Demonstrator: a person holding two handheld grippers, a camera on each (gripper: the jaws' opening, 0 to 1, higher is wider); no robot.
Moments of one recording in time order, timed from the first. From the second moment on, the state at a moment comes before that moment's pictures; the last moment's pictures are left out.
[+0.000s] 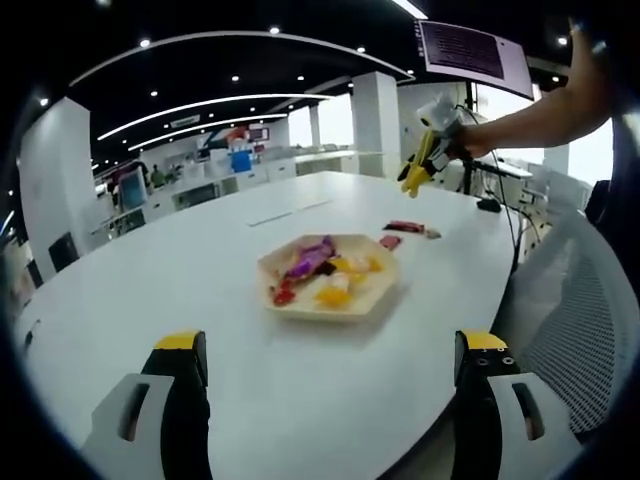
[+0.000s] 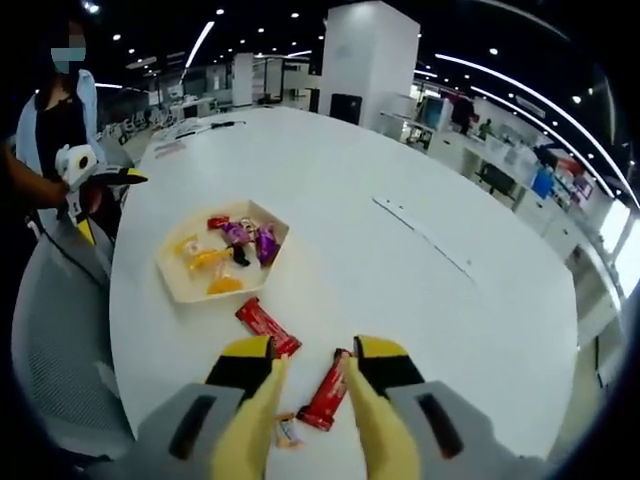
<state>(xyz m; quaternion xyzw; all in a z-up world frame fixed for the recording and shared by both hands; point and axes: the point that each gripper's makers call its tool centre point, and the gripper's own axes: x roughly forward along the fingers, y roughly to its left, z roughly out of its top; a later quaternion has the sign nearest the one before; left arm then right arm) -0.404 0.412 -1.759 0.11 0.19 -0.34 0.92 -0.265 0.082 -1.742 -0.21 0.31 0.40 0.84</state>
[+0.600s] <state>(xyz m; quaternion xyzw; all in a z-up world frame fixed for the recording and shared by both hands) -0.404 0.414 -1.762 0.11 0.19 -0.33 0.92 -0.248 0.058 -1.801 -0.19 0.34 0.35 0.85</state>
